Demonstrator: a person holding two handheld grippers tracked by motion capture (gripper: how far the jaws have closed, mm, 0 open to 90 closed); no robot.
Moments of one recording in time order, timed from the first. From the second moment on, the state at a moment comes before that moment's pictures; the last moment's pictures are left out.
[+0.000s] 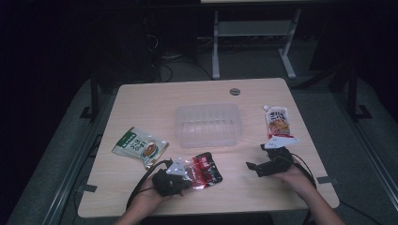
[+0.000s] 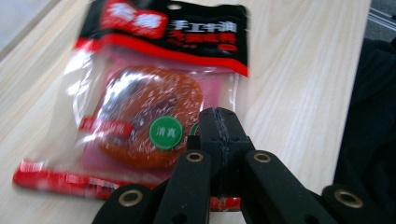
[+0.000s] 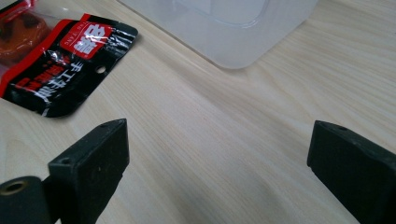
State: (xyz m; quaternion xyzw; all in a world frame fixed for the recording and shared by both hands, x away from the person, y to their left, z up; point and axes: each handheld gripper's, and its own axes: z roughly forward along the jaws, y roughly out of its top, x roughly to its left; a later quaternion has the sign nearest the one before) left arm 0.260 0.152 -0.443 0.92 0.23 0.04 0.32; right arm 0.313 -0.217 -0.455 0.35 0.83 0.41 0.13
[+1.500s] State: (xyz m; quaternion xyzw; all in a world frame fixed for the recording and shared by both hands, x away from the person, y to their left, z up) left arm 0.286 0.195 -0.451 0.89 0.31 0.04 0.32; right arm 0.313 -0.211 -0.452 0.34 0.84 0.41 0.11
